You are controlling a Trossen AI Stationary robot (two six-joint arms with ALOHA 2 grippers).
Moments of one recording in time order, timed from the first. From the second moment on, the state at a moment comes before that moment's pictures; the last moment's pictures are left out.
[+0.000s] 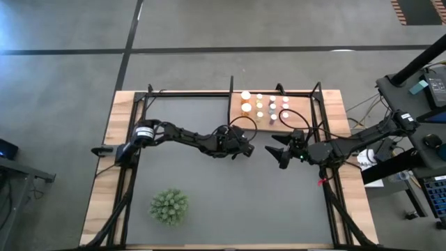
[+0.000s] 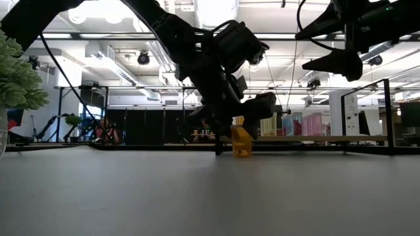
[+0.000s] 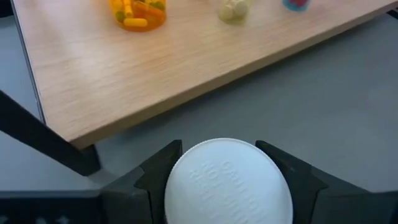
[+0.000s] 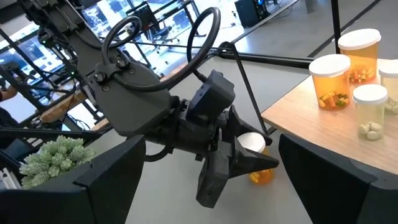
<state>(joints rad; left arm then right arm) 0.03 2.14 1.43 -0.08 -0.63 -0.73 0.32 0.83 0.34 0.24 0.70 0.64</state>
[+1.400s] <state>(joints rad) 0.00 1.34 0.79 -0.06 -0.30 -0.34 0.32 0.83 0.34 0.24 0.70 0.64</state>
